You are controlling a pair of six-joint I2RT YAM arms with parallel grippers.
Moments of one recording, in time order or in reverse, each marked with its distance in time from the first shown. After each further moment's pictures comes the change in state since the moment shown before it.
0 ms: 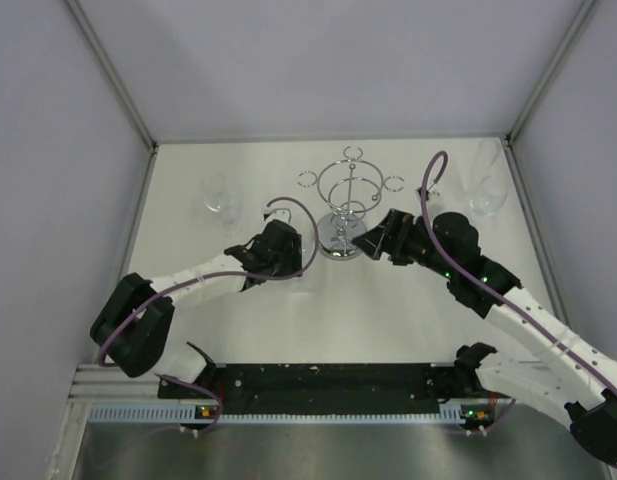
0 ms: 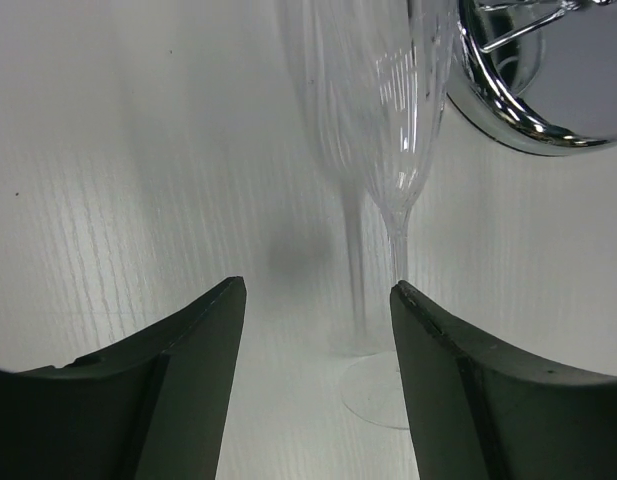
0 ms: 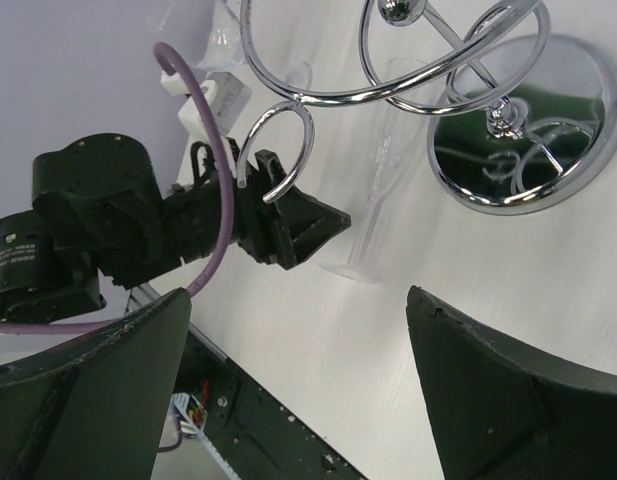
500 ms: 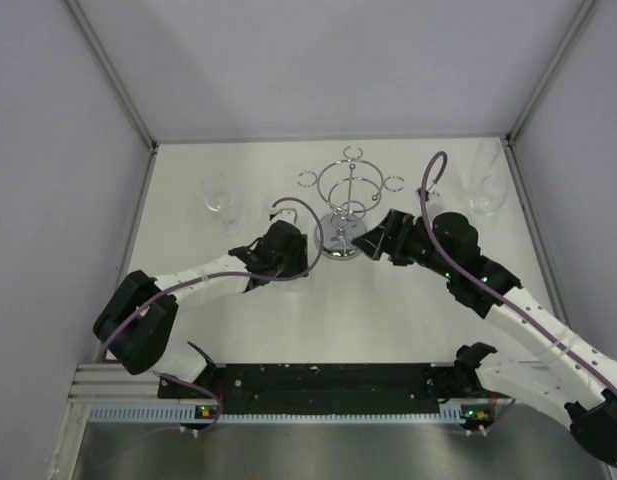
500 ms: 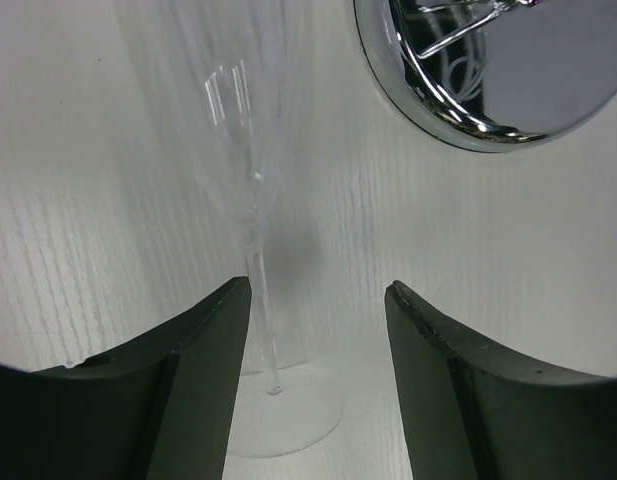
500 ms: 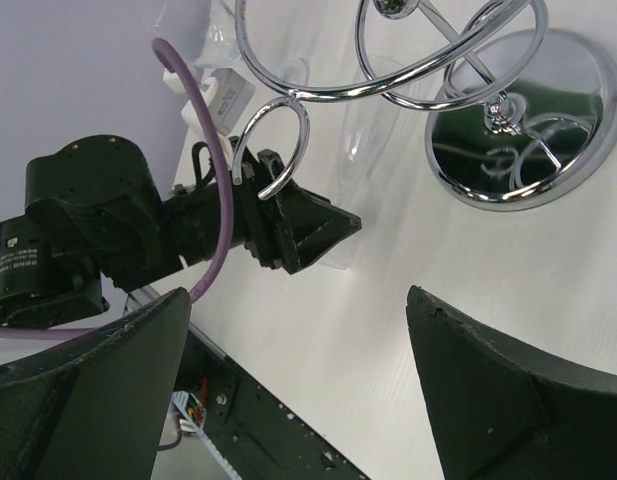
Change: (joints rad) left arm -0.026 -0.016 0.000 0.051 0.039 -0.023; right arm 0.000 0.000 -0.005 -0.002 0.001 0.002
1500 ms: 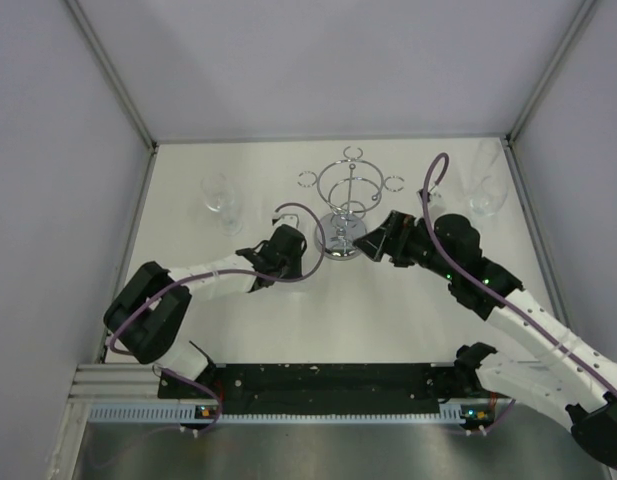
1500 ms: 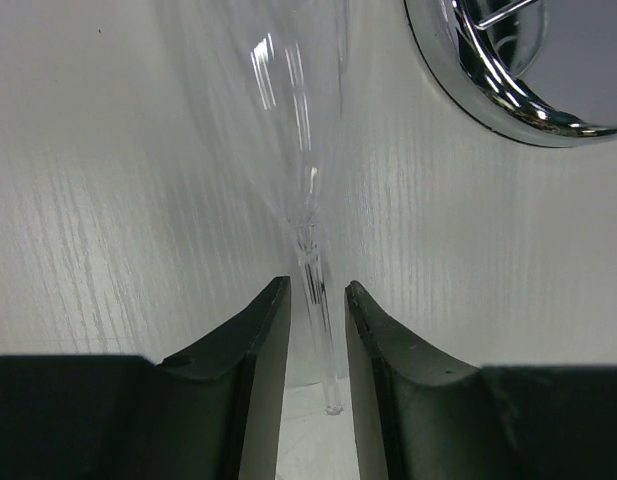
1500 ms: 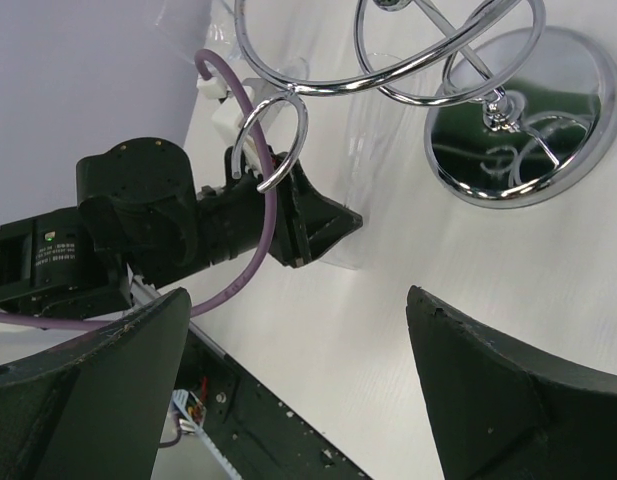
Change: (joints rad) left arm -0.009 0.085 -0.012 0.026 -0.035 0.002; right arm 0.000 -0.016 -0.003 -0.004 0.001 0.000
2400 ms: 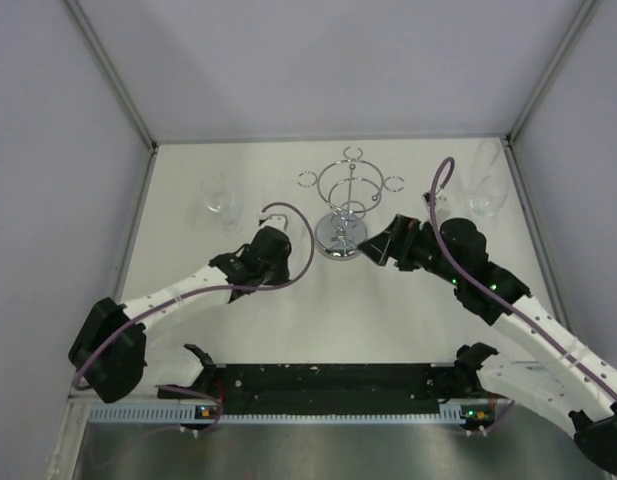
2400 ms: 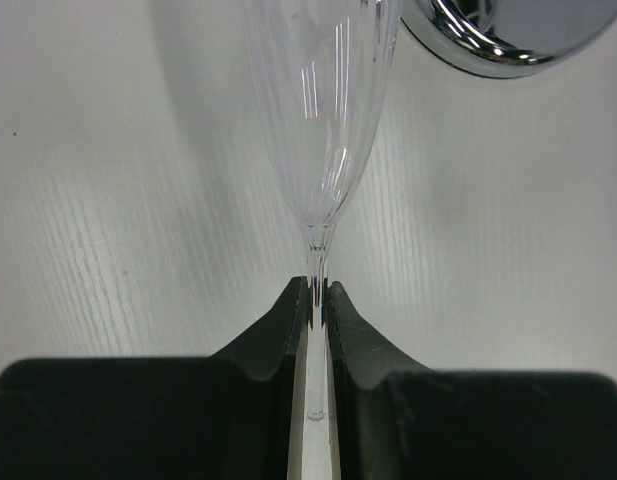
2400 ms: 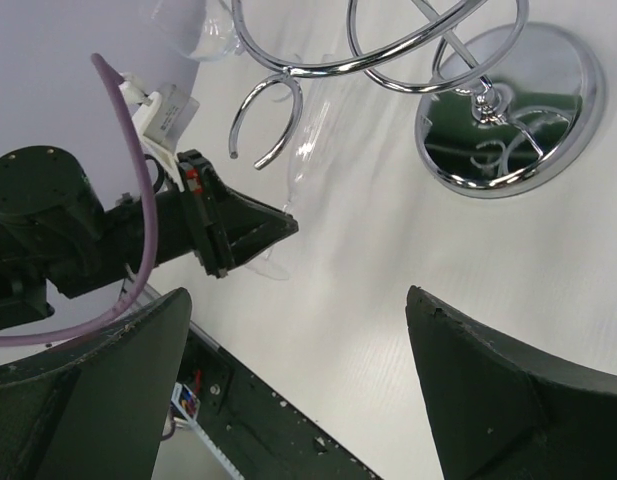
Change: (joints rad) left arm -0.004 -0.231 -0.028 -0.171 0.013 0.019; right arm 0.000 -0.043 -0.009 -0.049 0.010 -0.009
